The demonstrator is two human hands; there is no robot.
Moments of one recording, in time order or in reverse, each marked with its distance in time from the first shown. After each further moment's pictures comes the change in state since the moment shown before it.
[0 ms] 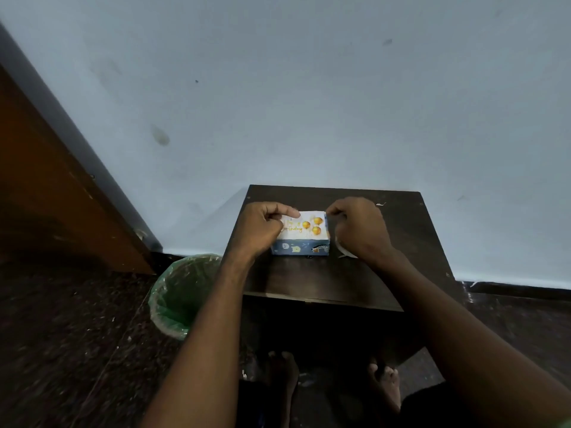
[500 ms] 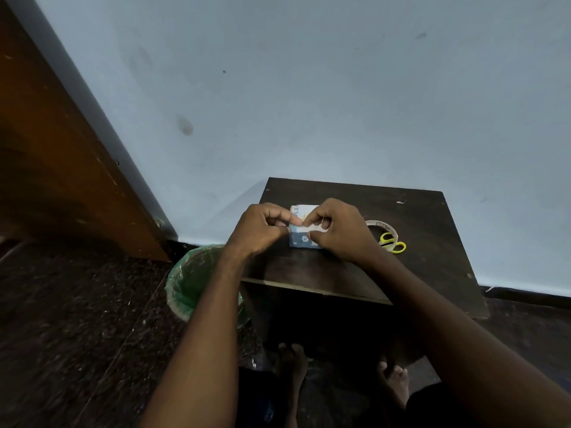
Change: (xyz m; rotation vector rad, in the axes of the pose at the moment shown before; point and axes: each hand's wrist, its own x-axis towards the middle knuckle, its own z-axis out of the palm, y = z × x) left_hand -0.014 -0.033 -0.045 0.036 -0.089 0.081; right_hand -0.010 -0.052 0.033 0.212 -0.188 -0.161
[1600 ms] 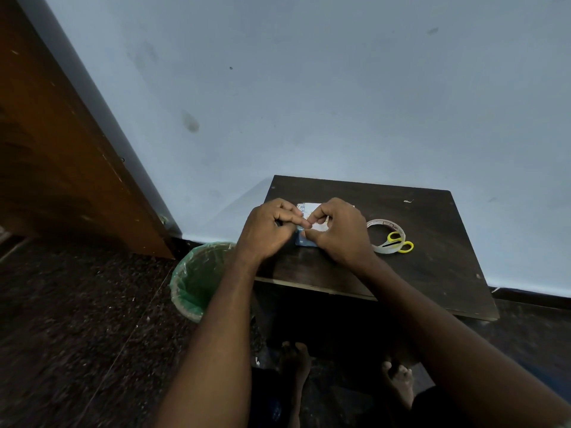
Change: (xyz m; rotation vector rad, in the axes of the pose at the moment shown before) left_hand -0.003 -0.005 0.008 0.188 0.086 0.189; right_hand -0.003 -0.008 0.025 -0.036 0.175 0.065
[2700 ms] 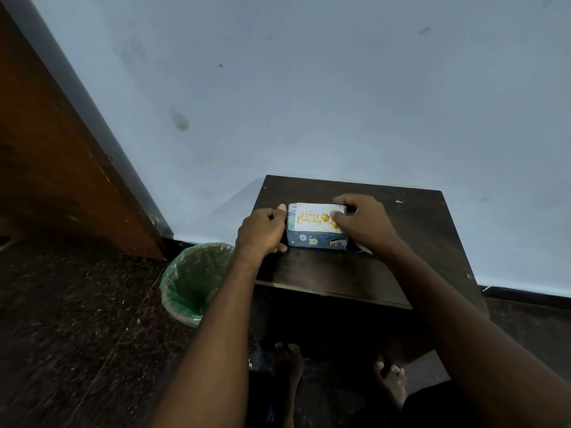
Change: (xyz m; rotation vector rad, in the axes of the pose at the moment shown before) left_hand 0.009 0.012 0.017 0.027 0.018 -0.584; right_hand 0.018 0.035 -0.046 0.059 -0.098 0.229
